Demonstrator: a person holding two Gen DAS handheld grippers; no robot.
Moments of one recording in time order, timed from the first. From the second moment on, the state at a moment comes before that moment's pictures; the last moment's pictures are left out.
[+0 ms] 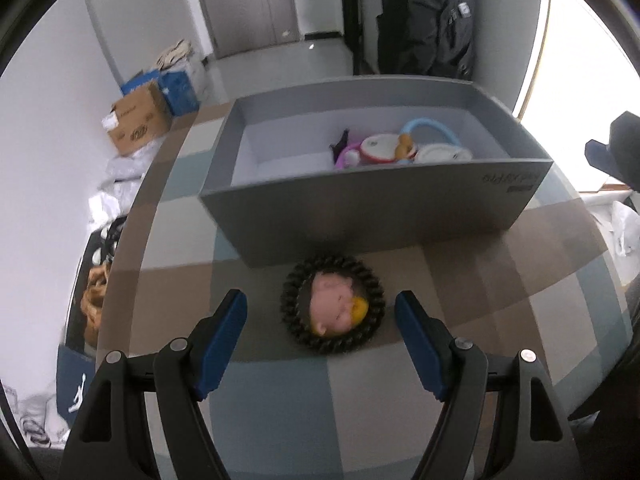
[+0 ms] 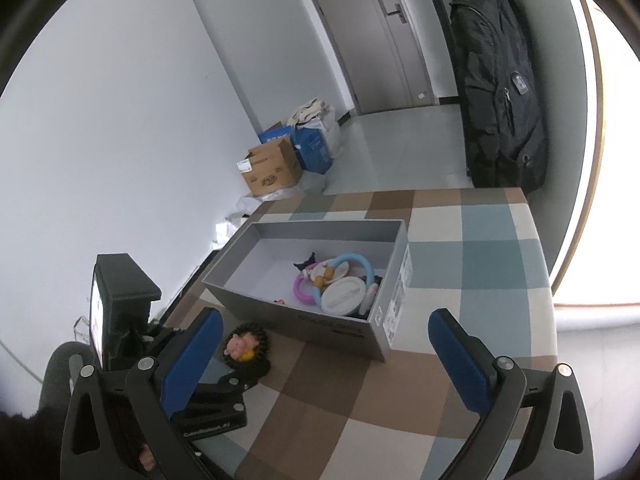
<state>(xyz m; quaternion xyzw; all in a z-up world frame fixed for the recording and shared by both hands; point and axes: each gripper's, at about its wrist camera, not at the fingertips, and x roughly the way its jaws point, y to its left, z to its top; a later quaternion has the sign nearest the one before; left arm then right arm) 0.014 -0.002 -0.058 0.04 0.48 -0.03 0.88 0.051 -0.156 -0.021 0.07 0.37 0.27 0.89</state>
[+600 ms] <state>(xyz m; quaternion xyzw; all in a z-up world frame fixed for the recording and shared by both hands) 0.005 -0.004 -0.034 -0.03 0.45 -0.11 0.88 0.051 -0.156 -0.019 0.07 0.37 0.27 0.89</state>
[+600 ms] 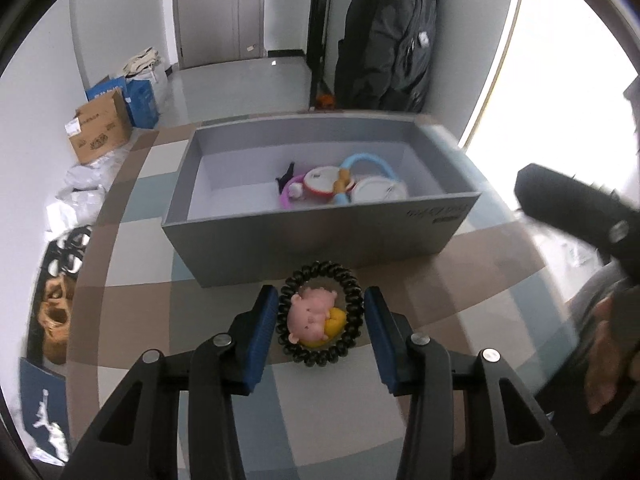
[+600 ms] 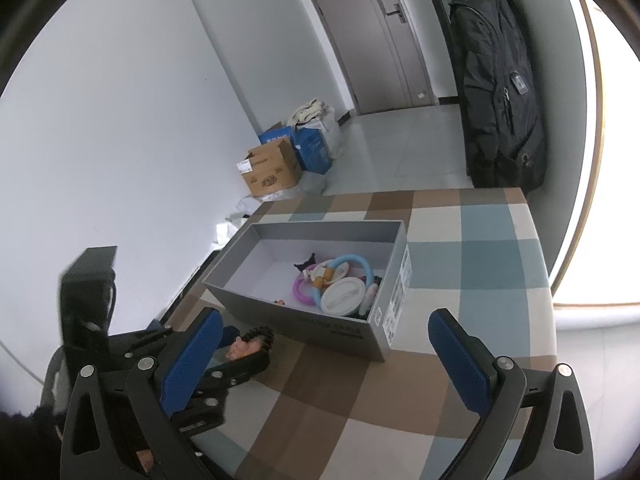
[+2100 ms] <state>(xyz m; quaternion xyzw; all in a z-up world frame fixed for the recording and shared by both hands) 0.009 0.100 -0.031 -0.27 0.45 -0.08 0.85 0.049 -0.045 -0.077 -0.06 0.43 0.35 0.83</state>
